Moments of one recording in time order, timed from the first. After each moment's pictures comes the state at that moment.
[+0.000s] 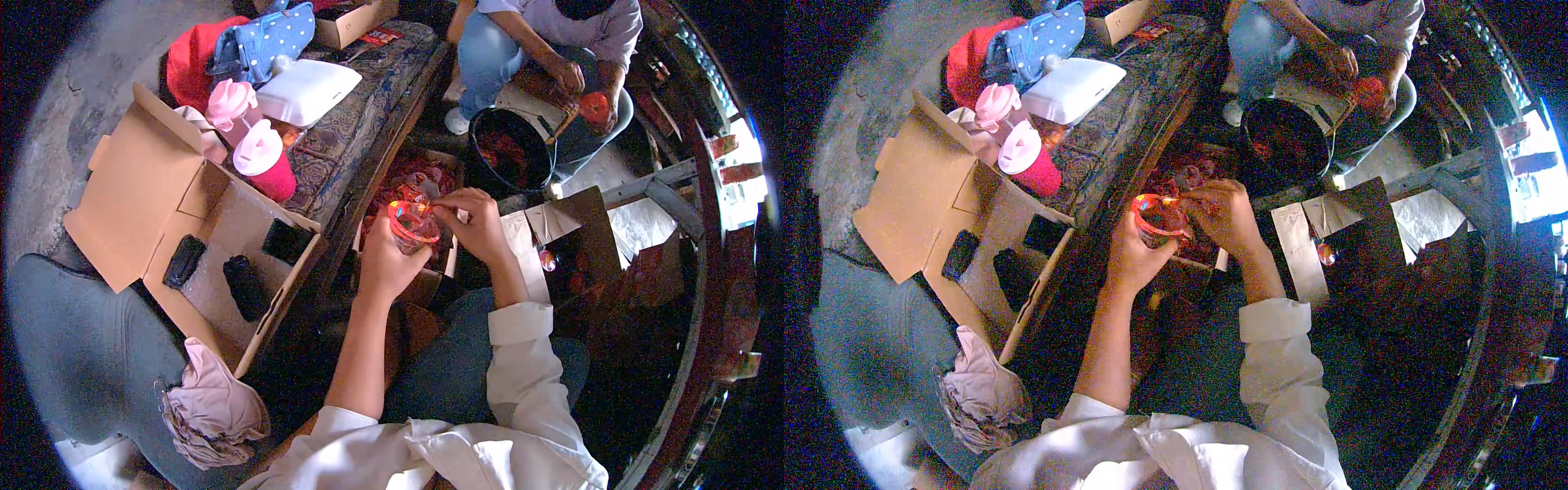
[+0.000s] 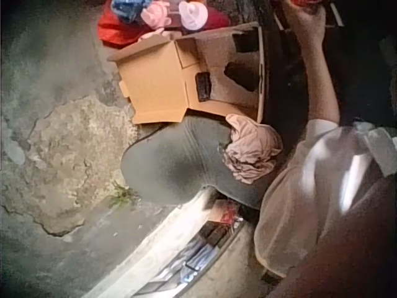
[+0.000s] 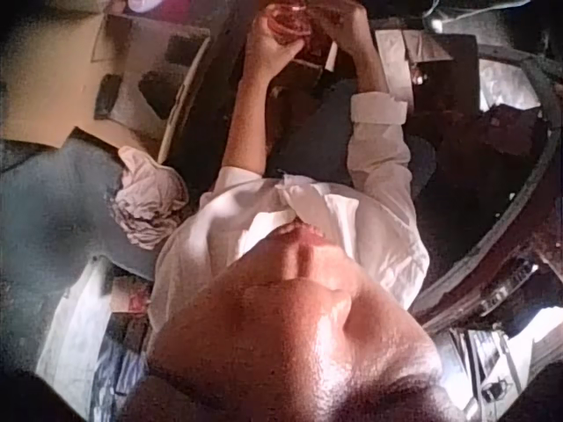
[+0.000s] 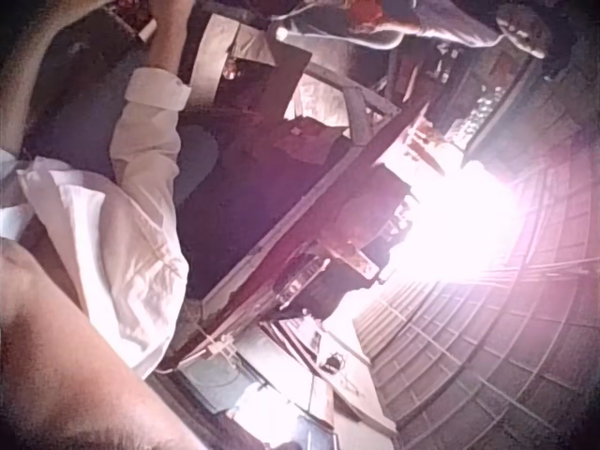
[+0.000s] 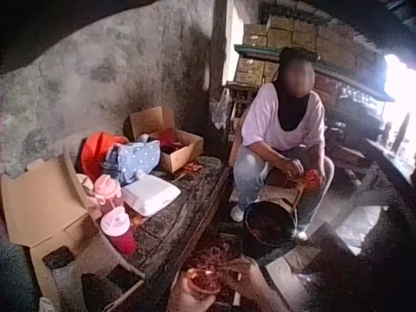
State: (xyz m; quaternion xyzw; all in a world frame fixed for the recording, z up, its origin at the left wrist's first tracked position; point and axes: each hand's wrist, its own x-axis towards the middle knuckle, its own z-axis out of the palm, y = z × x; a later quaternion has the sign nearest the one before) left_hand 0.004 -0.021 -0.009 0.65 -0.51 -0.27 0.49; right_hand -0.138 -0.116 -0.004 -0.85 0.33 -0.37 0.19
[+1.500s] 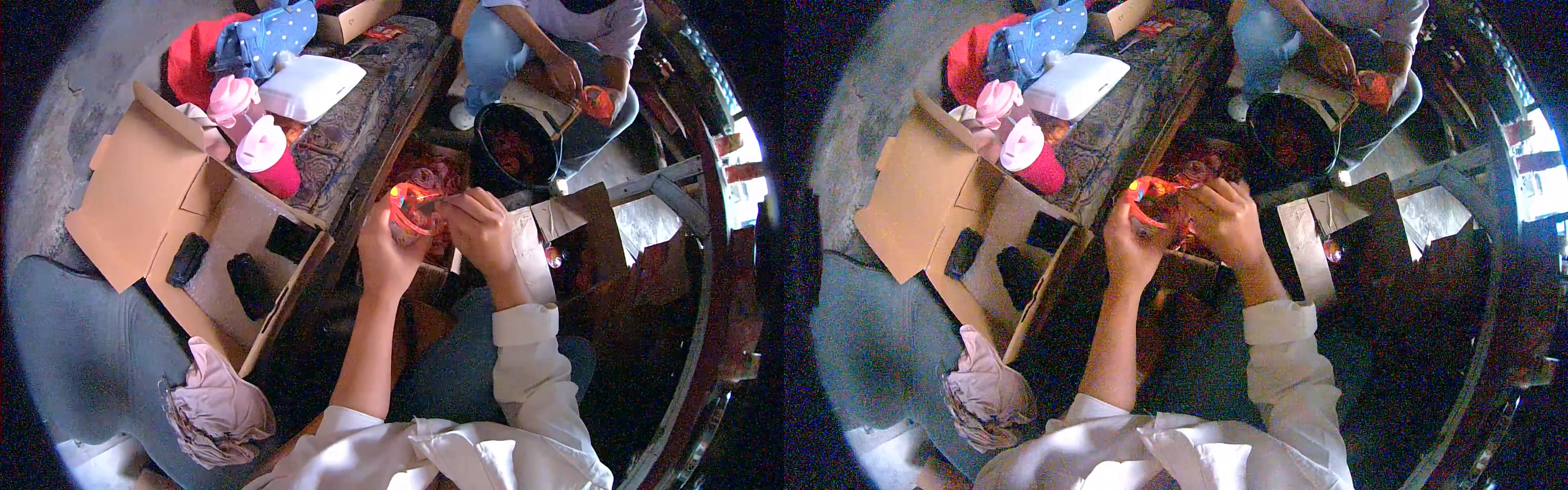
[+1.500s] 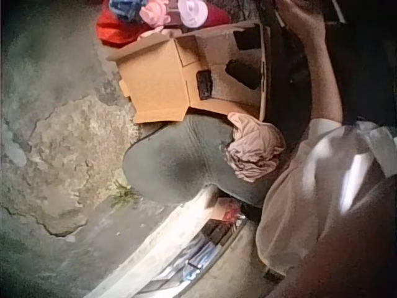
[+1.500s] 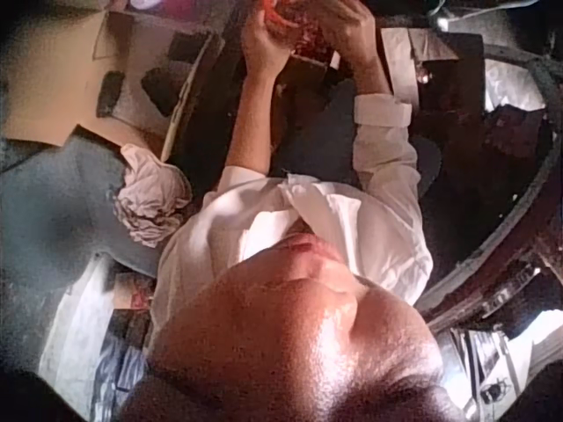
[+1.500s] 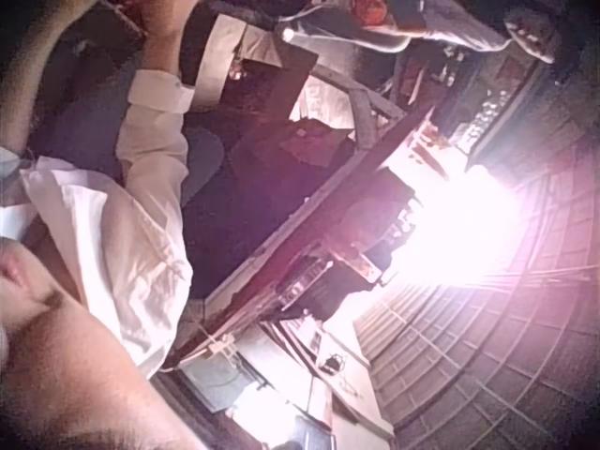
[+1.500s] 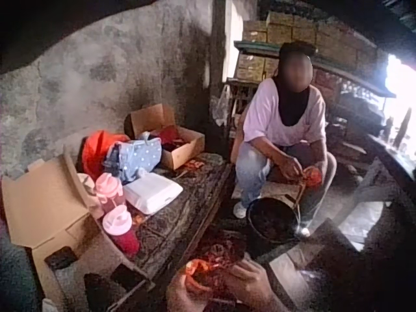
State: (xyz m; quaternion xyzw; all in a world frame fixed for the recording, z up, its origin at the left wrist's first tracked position) left_hand 0.008 -0.026 0.000 0.62 -0.52 -0.15 0.58; right_hand -0.130 -0.092 0.017 -0.89 0.27 -0.37 0.00
